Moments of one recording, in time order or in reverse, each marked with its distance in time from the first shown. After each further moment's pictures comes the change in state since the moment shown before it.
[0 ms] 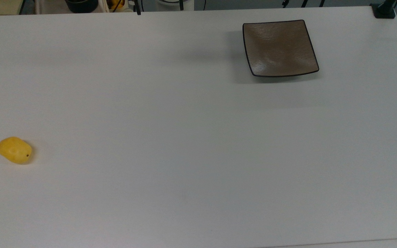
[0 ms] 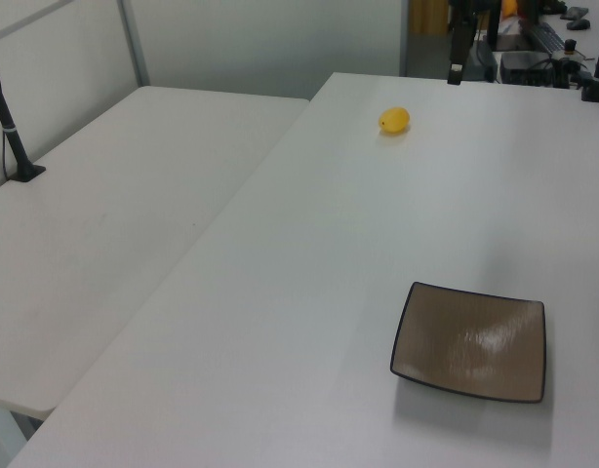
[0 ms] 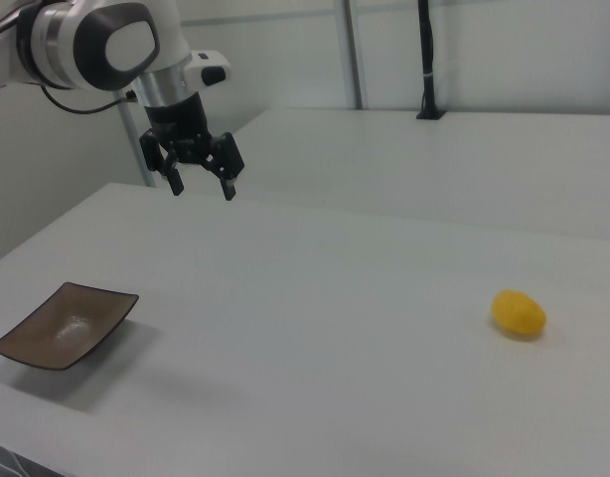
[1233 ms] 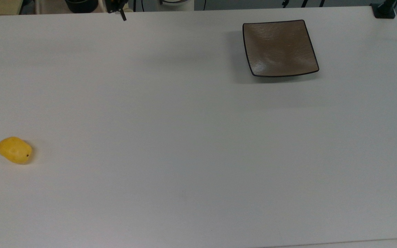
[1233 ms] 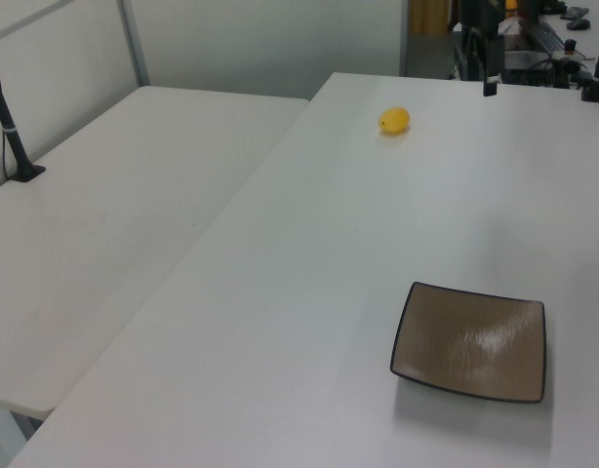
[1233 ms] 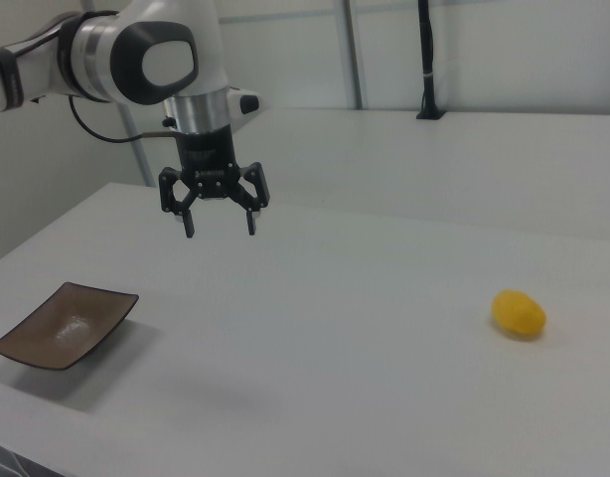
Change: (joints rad) arm -0.085 0.043 -0.001 -0.002 -0.026 -0.149 -0.430
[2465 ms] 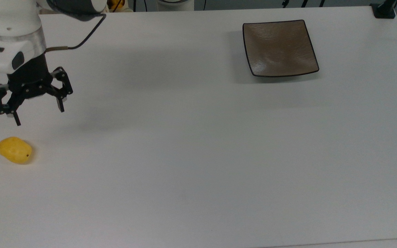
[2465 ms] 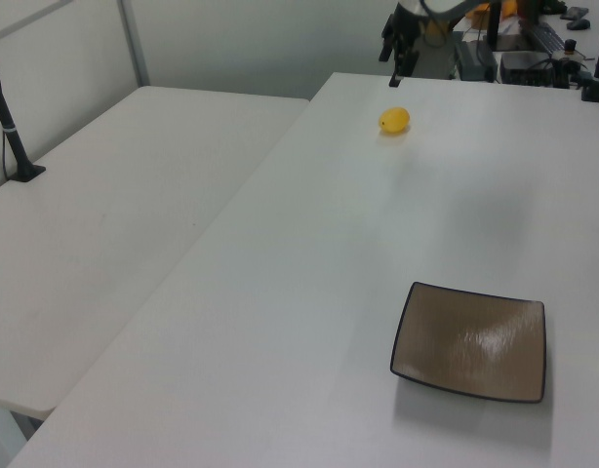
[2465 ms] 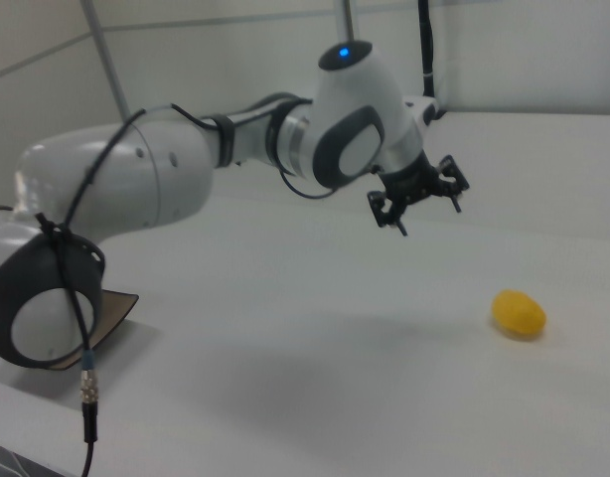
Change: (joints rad) arm -0.213 0.546 -0.029 0.391 -0.004 0.664 -0.368
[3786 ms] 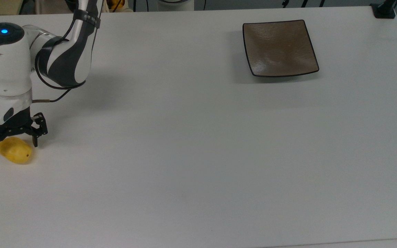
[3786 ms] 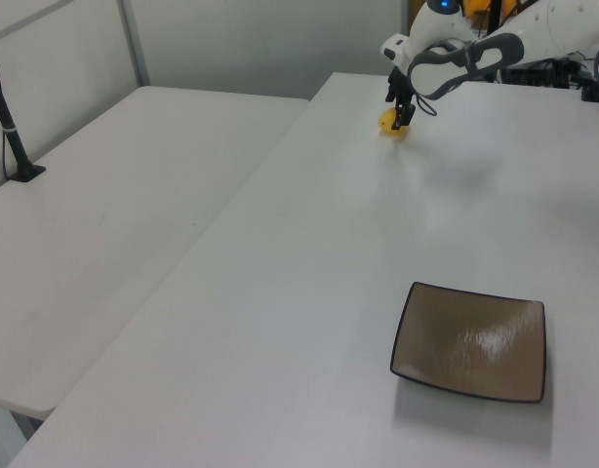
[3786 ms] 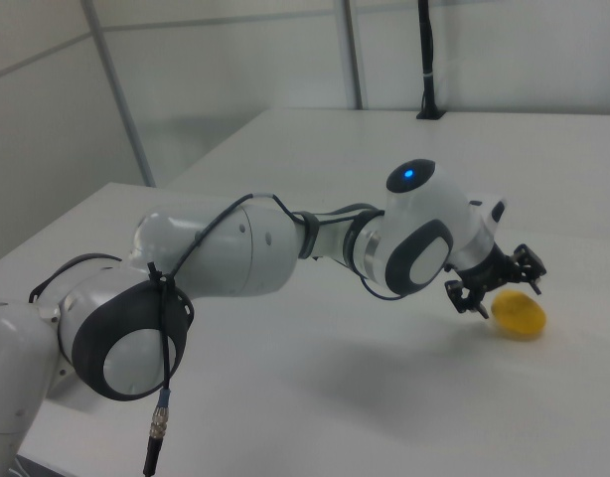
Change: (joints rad) arm -0.003 0.335 -0.160 0.109 -0.006 0.307 -0.015
